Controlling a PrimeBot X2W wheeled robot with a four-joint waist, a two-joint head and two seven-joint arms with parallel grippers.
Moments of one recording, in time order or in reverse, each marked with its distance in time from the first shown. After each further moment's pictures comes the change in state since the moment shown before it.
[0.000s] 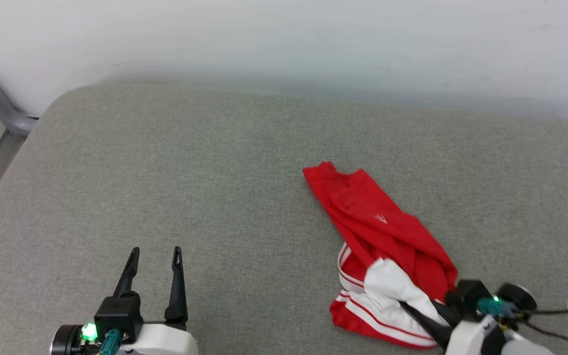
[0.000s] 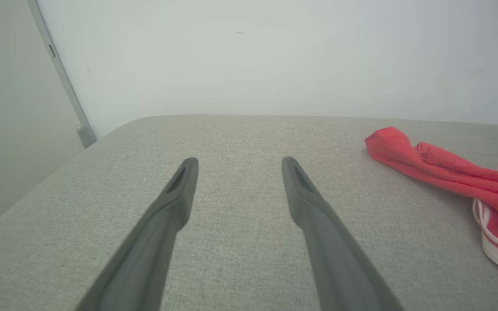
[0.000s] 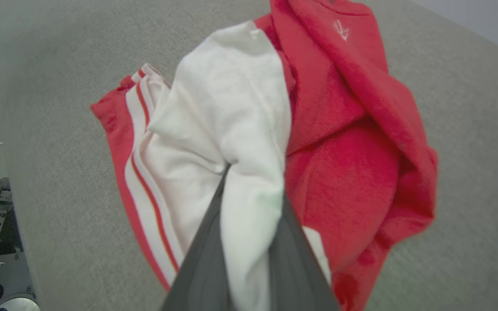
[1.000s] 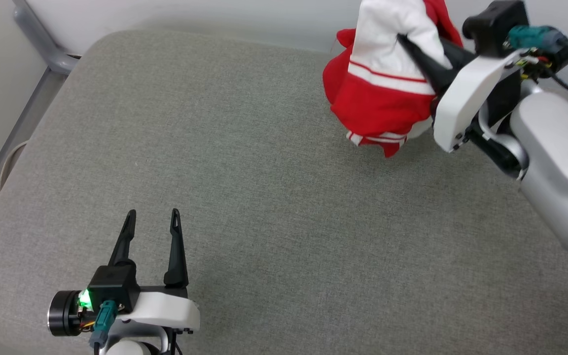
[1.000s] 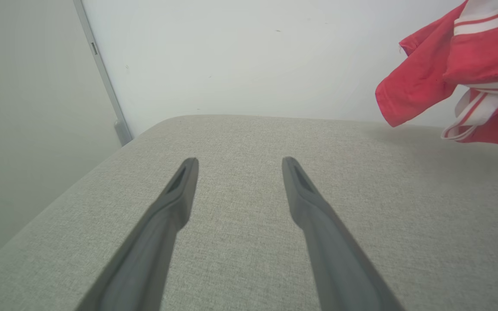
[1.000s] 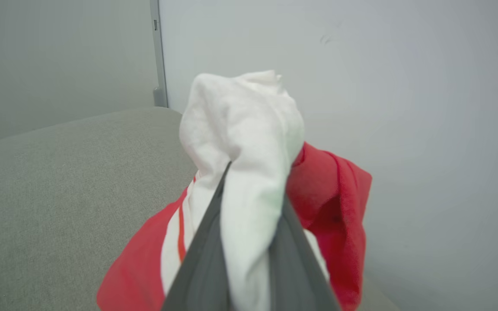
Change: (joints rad) left arm -0.098 0.000 -0.006 -0.020 -0.015 0.010 0.000; right arm -0.672 0.130 -0.134 0.164 0.117 0.000 0.165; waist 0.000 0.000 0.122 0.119
